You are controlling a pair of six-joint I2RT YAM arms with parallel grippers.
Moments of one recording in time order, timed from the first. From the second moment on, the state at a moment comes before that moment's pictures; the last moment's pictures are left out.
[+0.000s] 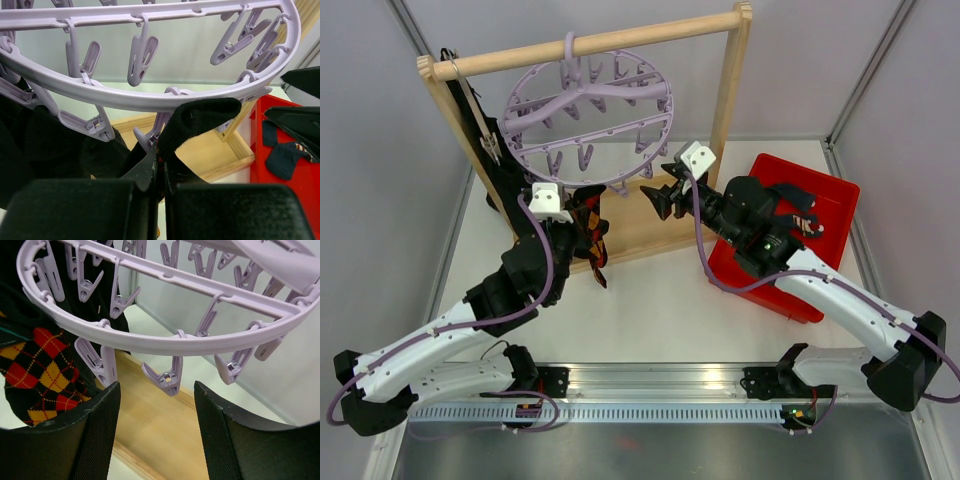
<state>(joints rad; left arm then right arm) -1.03 0.85 0.96 -0.09 -0.88 -0.17 0.78 1.24 1.14 0.16 -0.03 -0.15</state>
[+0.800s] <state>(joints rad) -1.03 0.83 0.96 -0.10 -0.86 -0.17 0.68 1.24 1.12 0.16 -0.21 -0.20</state>
